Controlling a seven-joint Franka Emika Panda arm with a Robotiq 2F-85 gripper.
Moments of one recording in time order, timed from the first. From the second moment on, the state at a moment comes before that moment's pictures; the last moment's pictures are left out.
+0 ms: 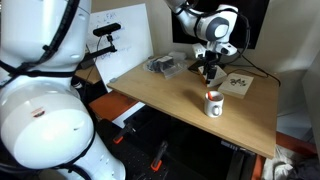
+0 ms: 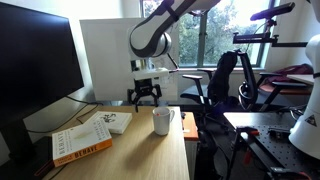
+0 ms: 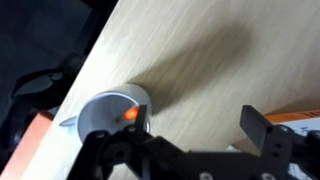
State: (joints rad) arm -0.12 0.56 -0.17 -1.76 0.27 2.18 0.63
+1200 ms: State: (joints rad) arm -0.14 0.67 -0.19 -1.75 0.21 2.27 0.49
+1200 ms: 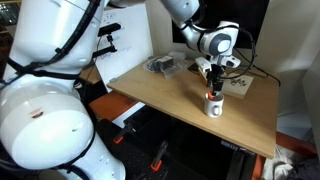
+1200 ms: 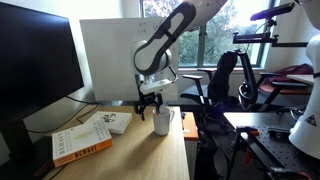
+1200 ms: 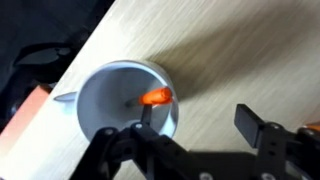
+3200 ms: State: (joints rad) arm -0.03 0.72 -0.11 -1.61 0.20 2.33 0.49
